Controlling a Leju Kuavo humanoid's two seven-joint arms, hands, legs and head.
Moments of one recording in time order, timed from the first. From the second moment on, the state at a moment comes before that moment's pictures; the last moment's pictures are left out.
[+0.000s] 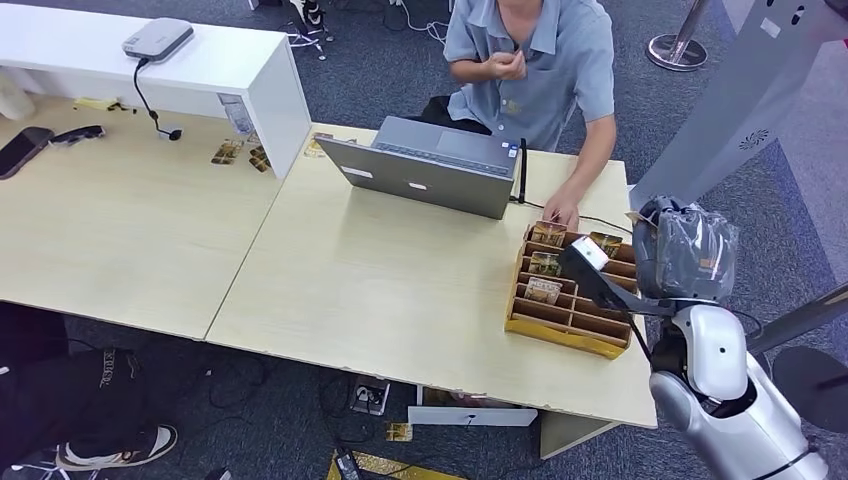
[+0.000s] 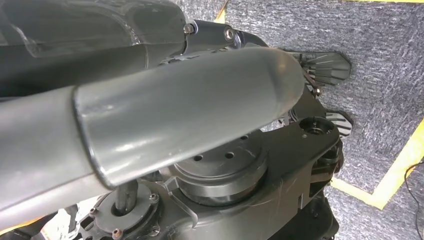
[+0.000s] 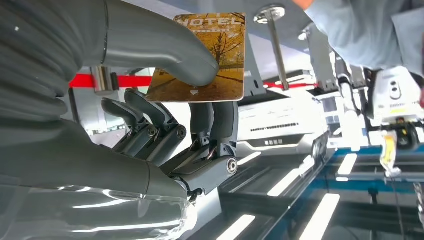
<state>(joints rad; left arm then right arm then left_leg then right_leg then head) -0.01 0.52 -1.08 -0.91 1.57 0.23 0.05 -0.42 -0.51 0.67 -1.62 1.17 -0.27 0.45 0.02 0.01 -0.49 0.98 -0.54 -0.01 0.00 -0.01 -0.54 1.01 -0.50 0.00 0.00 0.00</state>
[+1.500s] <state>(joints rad) -0.03 0.52 -1.10 -0.91 1.57 0.20 0.04 -0.59 -0.44 0.80 -1.49 1.00 -0.20 0.38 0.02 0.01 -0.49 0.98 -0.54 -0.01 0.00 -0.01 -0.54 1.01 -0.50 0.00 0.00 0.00</state>
